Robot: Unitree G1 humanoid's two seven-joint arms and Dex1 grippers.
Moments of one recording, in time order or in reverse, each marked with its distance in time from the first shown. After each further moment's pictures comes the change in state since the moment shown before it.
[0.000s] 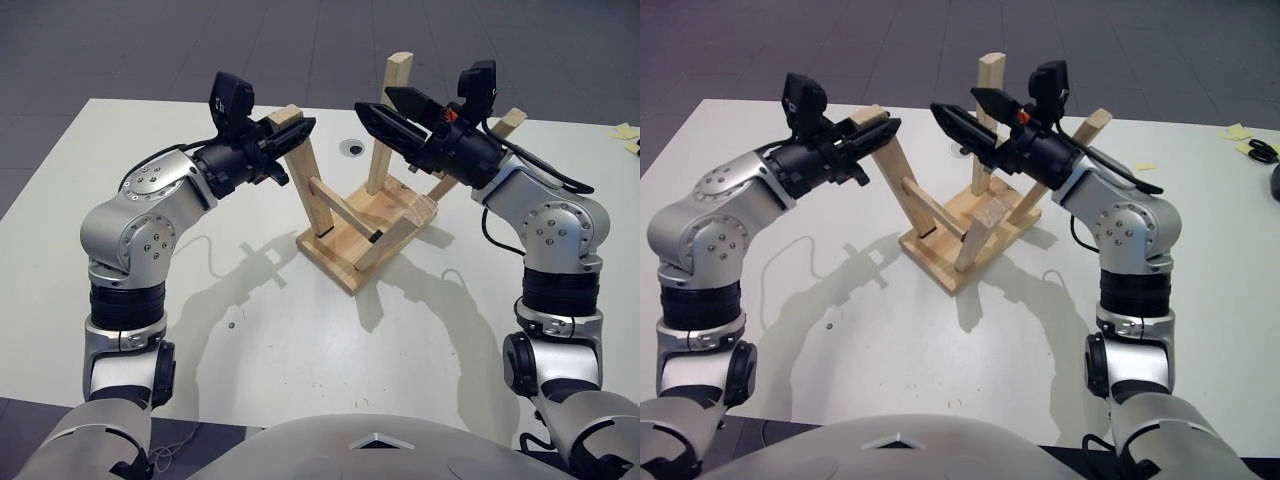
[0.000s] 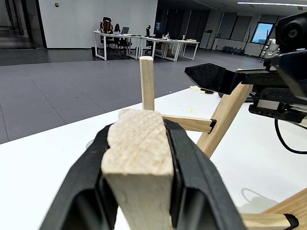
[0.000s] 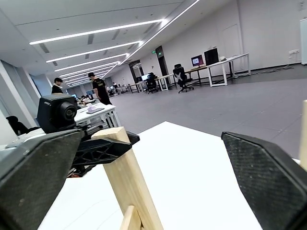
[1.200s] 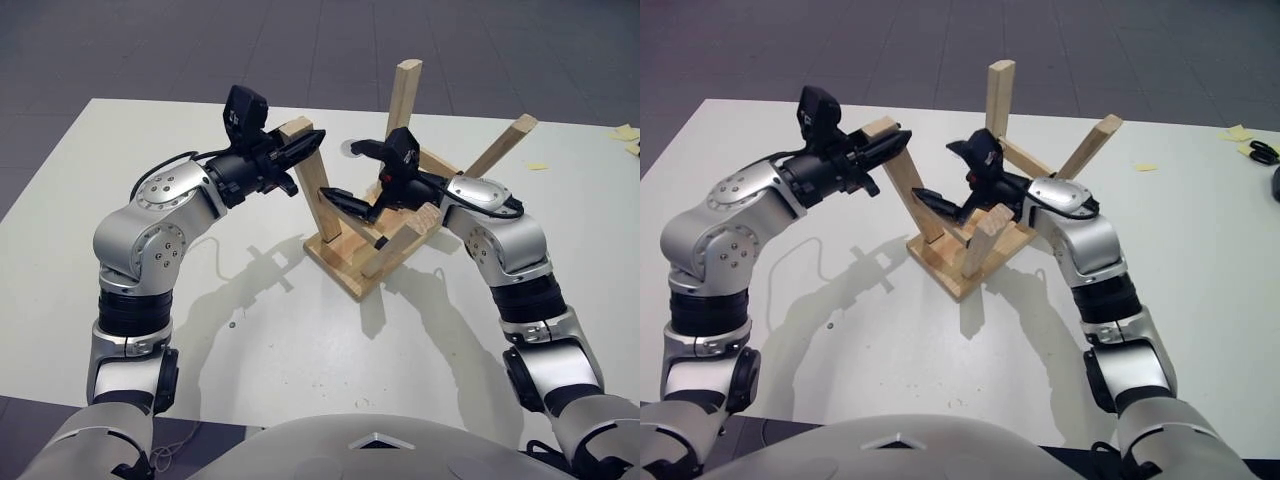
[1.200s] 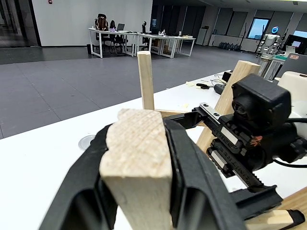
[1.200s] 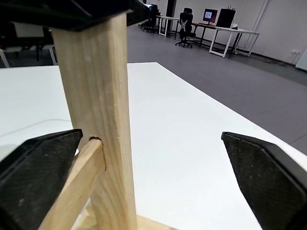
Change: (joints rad) left arm 0.028 -0.018 -0.037 -0.029 0.012 -0.009 0.017; right arm 0.046 0.021 0.203 0.103 -0.342 -0.171 0.119
